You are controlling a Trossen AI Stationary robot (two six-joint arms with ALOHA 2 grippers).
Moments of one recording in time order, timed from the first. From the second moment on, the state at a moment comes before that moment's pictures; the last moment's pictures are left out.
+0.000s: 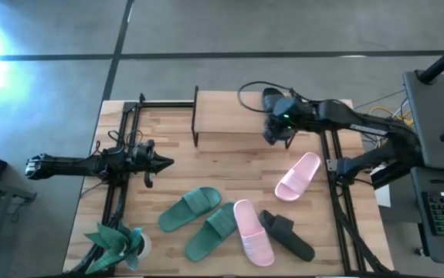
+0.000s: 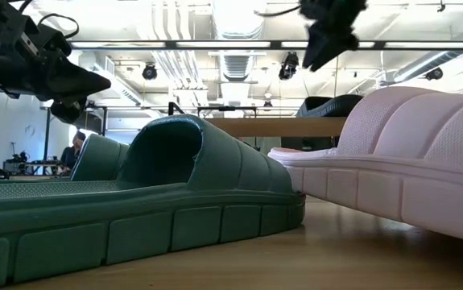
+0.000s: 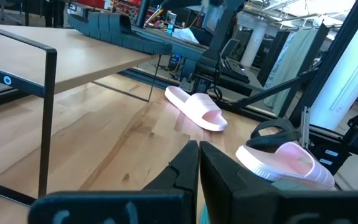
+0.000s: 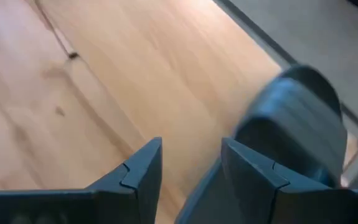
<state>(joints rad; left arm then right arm) 0.01 0.21 0.01 0.12 -0.11 -0.31 -0.26 1.36 1.36 -0.91 0.36 0.25</state>
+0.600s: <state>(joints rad) 0.01 0.21 0.01 0.12 -0.11 -0.31 -0.49 1.96 1.91 -1.32 0.47 -0.09</state>
